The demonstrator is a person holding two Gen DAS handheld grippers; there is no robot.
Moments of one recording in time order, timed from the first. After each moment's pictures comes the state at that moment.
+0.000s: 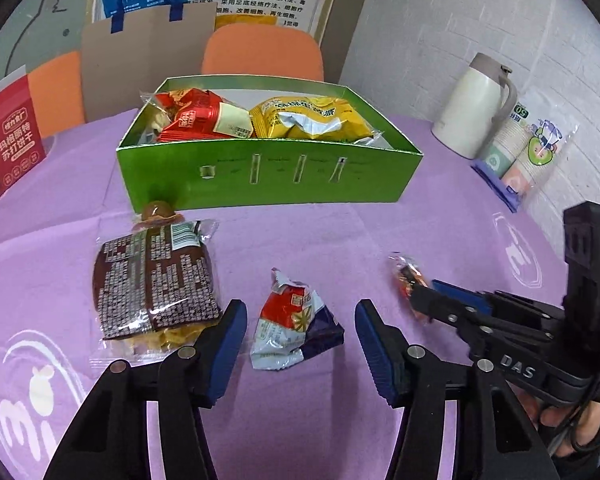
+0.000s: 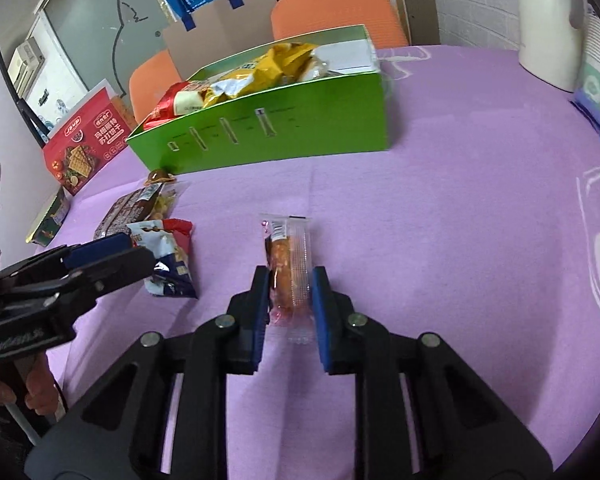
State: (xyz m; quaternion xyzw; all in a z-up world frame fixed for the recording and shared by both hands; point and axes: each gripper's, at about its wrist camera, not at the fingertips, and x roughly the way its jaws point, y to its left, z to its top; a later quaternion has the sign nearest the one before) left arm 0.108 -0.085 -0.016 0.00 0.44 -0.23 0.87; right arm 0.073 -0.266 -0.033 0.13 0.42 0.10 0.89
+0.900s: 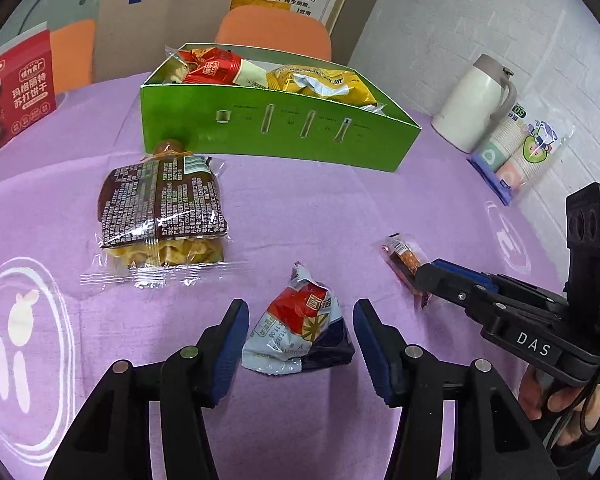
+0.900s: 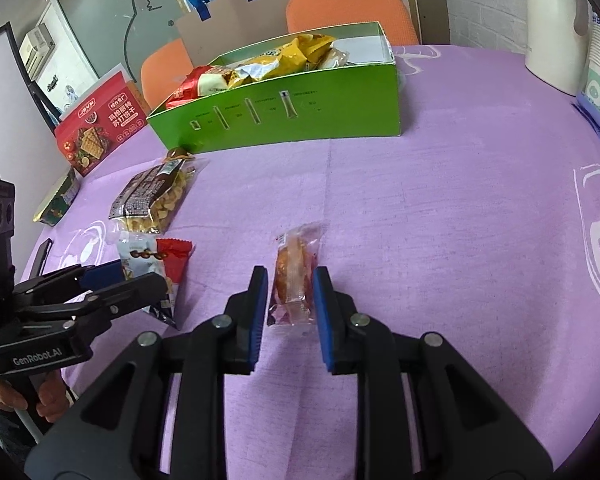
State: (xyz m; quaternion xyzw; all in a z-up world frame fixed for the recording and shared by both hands) left arm 0.078 -0.059 -0.035 -0.04 0.46 -0.24 0.85; right arm 0.059 -0.247 -0.032 0.11 0.44 0.12 0.89
